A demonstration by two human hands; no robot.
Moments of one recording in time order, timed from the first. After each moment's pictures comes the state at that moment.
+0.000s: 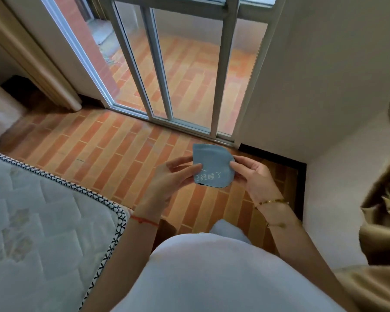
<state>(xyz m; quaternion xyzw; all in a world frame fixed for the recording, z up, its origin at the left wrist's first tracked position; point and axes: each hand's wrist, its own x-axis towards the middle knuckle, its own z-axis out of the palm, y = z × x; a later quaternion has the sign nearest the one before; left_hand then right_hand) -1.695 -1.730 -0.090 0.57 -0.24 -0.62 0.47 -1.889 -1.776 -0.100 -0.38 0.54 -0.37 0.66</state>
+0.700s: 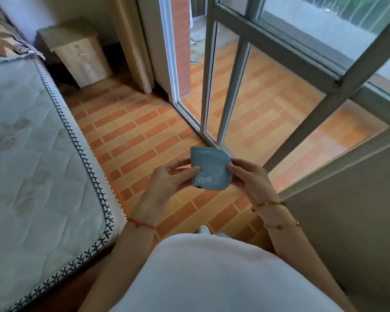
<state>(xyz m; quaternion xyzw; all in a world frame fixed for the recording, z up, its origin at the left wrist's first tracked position) -1.619 -1.938 -0.090 0.60 -0.07 -0.46 0.65 -1.754 -2.088 -0.098 -0.52 0.40 -0.16 0.74</state>
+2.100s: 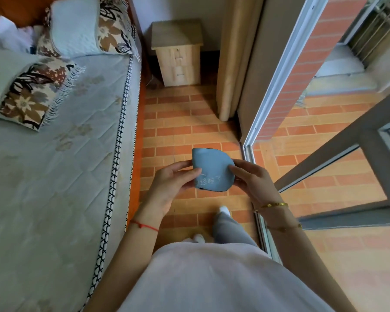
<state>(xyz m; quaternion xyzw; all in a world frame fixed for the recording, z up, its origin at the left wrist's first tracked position) -1.178 -2.158 -0.113 0.65 0.11 -0.27 0.70 -1.217 -2.359 -0.123 -0.57 0.22 0.06 0.78</state>
